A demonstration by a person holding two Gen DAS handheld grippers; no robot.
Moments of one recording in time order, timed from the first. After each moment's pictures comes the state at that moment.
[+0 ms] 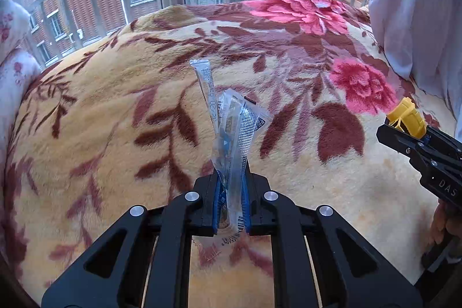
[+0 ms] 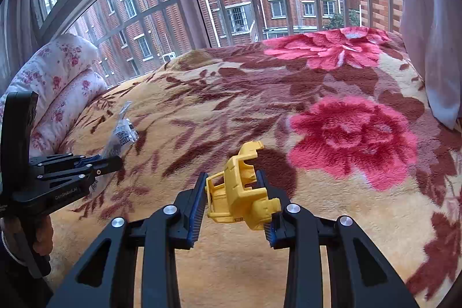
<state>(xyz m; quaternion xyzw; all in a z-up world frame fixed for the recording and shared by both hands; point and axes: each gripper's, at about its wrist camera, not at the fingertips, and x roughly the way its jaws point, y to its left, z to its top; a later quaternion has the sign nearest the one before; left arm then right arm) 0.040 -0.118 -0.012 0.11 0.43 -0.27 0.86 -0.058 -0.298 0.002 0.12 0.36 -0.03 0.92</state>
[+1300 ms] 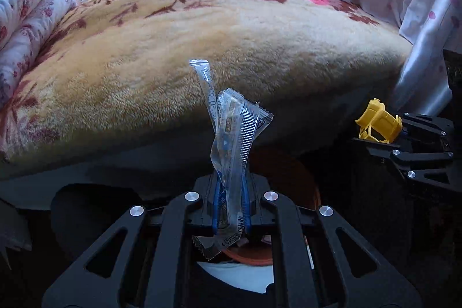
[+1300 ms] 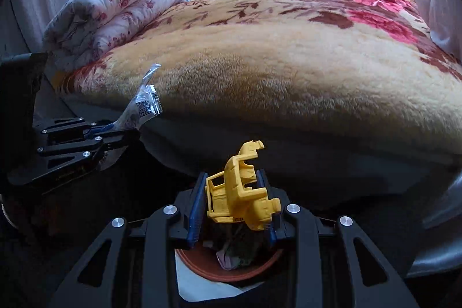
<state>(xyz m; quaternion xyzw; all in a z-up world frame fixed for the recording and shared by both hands) -0.246 0.017 -0.070 0.12 0.47 -0.29 0.82 -0.323 -0.142 -0.061 0.07 0.46 0.08 0.88</state>
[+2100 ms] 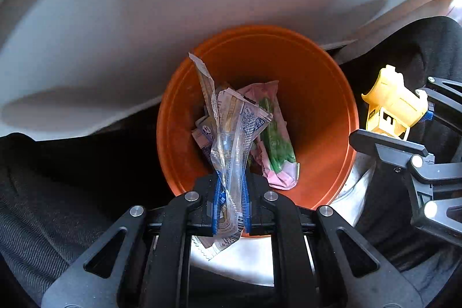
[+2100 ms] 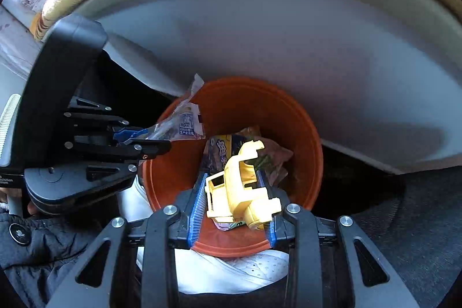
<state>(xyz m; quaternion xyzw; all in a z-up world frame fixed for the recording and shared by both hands) -0.230 -0.018 -0.230 0.18 0.66 -0.27 0.67 -0.290 -0.119 -0.189 0.05 0.62 0.10 0.78</state>
